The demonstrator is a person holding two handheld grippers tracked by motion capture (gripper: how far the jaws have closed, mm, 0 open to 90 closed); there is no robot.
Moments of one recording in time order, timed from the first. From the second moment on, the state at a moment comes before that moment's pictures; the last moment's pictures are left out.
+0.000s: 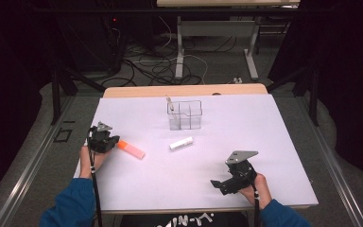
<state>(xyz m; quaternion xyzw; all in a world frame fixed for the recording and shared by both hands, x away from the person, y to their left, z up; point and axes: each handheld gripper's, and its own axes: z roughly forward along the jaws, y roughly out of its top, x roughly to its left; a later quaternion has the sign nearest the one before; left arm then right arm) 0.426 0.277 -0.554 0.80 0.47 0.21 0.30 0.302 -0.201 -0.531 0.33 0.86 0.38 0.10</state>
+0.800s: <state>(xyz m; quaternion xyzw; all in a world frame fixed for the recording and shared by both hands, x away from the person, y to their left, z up) 0.420 0.257 -0.555 0.83 0.44 0.16 0.32 0.302 -0.201 -0.531 0.33 0.86 0.38 0.10</state>
